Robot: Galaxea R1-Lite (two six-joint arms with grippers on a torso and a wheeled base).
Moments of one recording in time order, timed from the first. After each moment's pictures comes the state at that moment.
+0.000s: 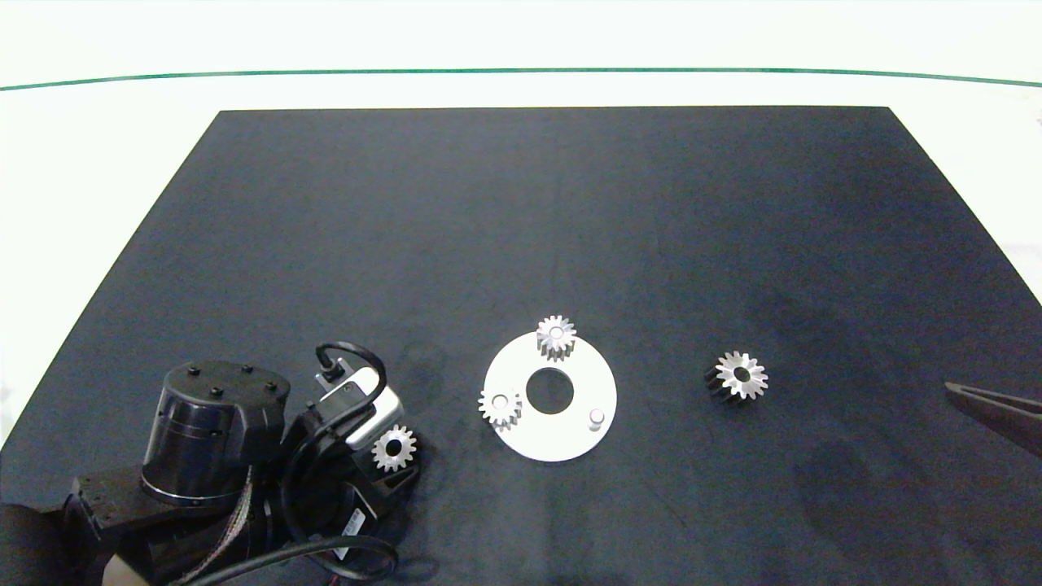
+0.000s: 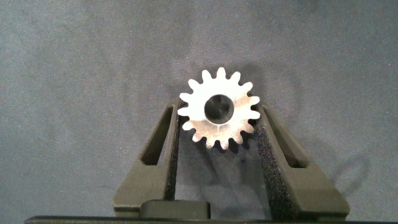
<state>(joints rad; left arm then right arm) -0.58 1.51 -0.45 -0.48 0.10 0.35 0.43 0.97 -0.90 0.32 -0.26 -0.14</state>
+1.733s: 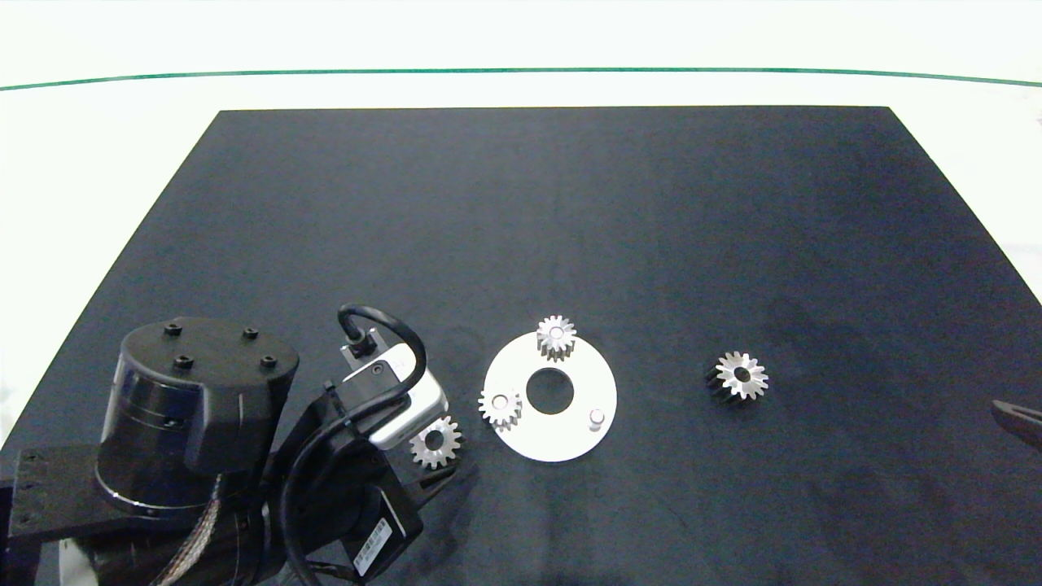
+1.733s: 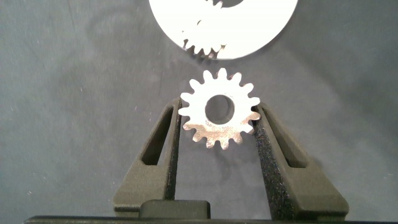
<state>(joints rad) -0.81 1.40 -0.67 -0.21 0.17 0.34 0.43 0.87 -0.85 0.32 -0.26 -0.14</state>
